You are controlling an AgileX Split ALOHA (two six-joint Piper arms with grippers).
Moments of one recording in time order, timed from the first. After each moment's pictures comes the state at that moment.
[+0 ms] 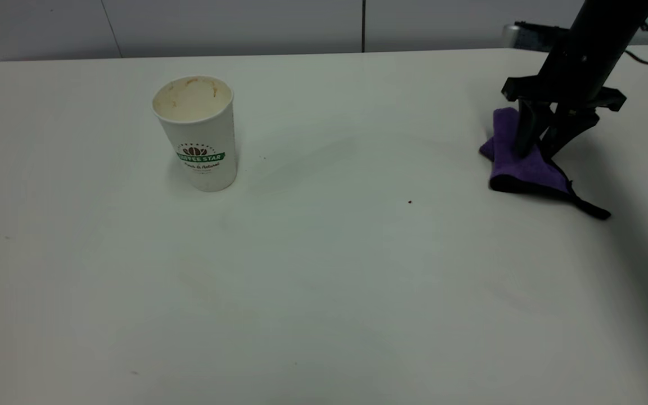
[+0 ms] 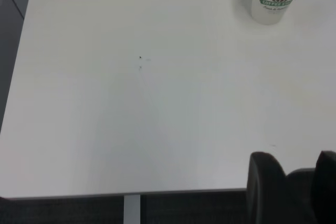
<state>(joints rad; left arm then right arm) -0.01 -0.02 -0.49 -0.01 1.12 0.02 0.05 2.68 -2.08 0.29 1.02 -0.28</state>
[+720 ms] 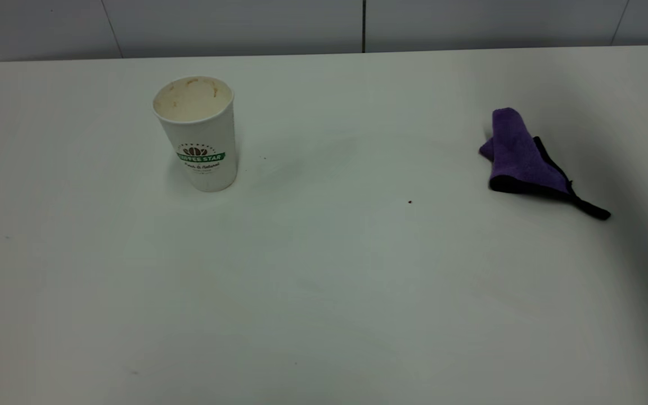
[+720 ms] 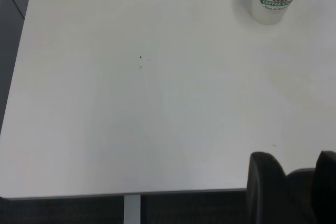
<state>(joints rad) -0.01 -0.02 -0.49 -0.01 1.12 0.02 0.04 1.91 -1.77 0.22 1.22 -0.33</state>
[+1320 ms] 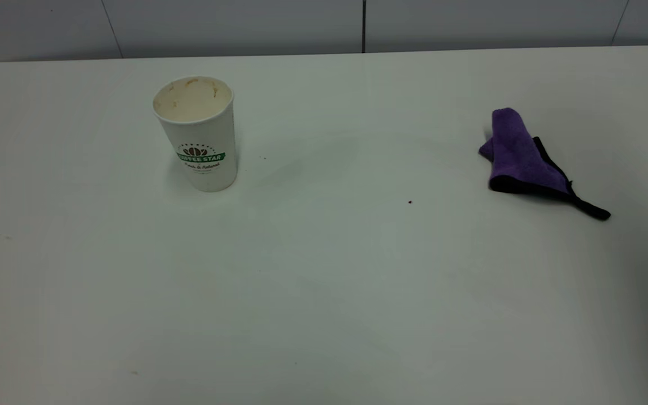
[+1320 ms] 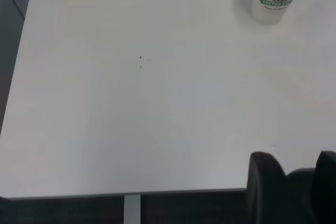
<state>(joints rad) -0.01 -0.02 -0.49 -0.01 1.12 0.02 0.04 1.09 -1.01 0.09 1.22 -0.17</state>
